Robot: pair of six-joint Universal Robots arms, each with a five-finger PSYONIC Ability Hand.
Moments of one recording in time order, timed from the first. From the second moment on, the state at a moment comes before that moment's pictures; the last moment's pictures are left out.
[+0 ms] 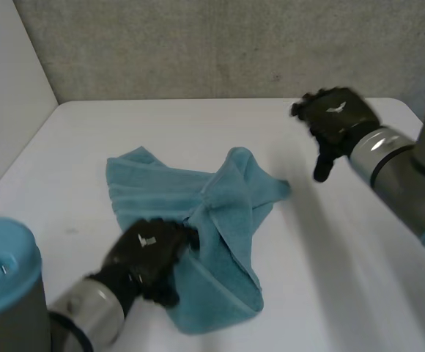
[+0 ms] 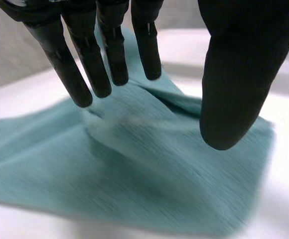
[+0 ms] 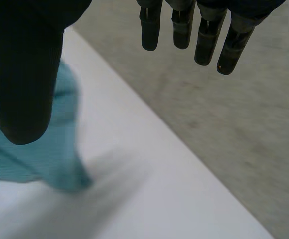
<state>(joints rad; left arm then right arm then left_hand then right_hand) 4.03 -1.65 -1.88 3.12 -1.56 3.17 1.99 -1.26 1.31 0.15 1.48 2.69 0.65 0.65 0.65 0.65 0.48 0.21 0.22 0.22 0.23 0.07</state>
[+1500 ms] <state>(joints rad) 4.29 -2.05 -1.64 3.34 -0.96 3.70 1.89 -1.51 1.64 -0.31 1.43 2.56 0.40 0.39 0.39 0.39 0.22 0.98 1.18 1.18 1.19 0.97</state>
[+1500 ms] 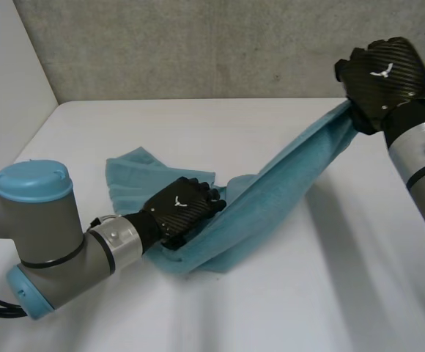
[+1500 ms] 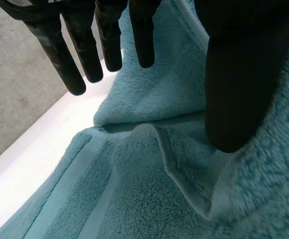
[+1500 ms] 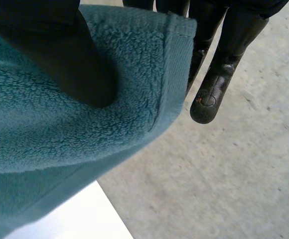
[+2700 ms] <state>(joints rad) 4.26 -2.14 -1.38 3.25 -1.09 3.38 1.72 -1.48 1.61 -0.37 1.47 2.54 1.16 1.19 1.18 1.19 1.00 0.98 1.18 1.18 1.19 0.97</state>
